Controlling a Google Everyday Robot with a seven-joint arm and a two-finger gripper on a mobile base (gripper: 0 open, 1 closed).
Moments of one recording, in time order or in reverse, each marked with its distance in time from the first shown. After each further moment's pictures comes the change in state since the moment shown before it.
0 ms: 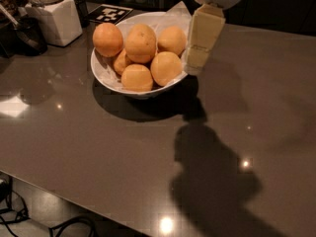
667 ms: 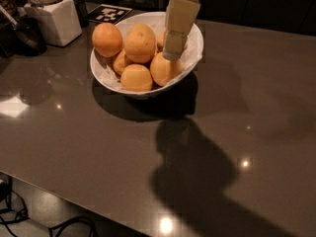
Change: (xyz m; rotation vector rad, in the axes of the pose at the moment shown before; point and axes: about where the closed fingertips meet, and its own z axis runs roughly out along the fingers) arm -0.048 -0.017 -0.002 0.016 -0.054 -0.050
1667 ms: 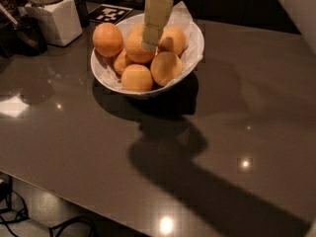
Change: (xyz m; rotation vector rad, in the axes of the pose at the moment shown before) arm -0.028 -0.035 0.030 0.017 0.017 0.088
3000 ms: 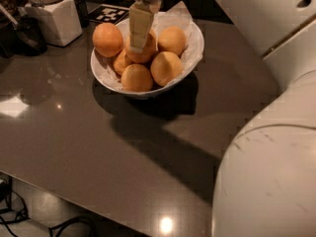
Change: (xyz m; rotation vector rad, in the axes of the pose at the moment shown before) arm -0.035 -0.013 0.059 -0.080 0.054 0.002
